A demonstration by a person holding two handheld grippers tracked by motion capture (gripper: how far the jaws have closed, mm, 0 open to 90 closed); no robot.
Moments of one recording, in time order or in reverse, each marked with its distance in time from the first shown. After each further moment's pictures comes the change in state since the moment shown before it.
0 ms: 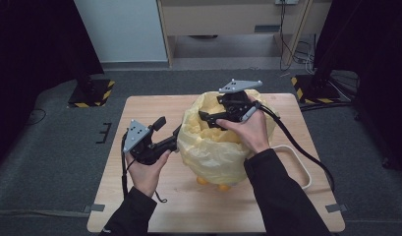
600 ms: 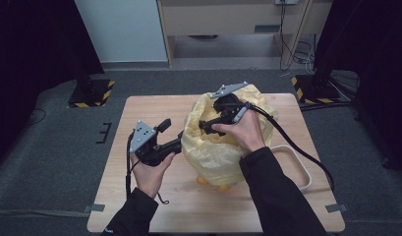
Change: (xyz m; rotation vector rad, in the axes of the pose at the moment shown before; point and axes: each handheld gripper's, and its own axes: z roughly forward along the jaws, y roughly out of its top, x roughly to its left) left arm -0.006 -0.006 0.007 0.029 -0.034 0.011; right arm 0.003 -0.005 0.018 0.162 0.013 -0.029
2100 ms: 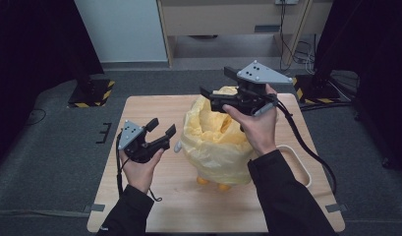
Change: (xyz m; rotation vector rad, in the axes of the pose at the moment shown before) left arm 0.032 -0.005 -0.011 0.008 0.088 -0.053; right arm 0.010 0.031 -0.076 -0.592 -0.072 0.021
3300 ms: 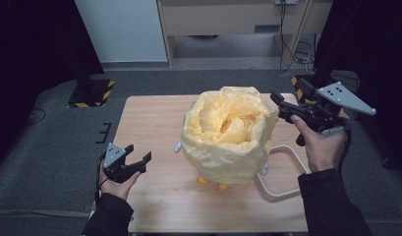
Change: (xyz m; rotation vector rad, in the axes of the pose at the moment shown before) left arm 0.068 -0.074 -0.039 0.251 0.102 0.073; right arm -0.081 -0.039 -0.112 -0.060 -0.322 0.059
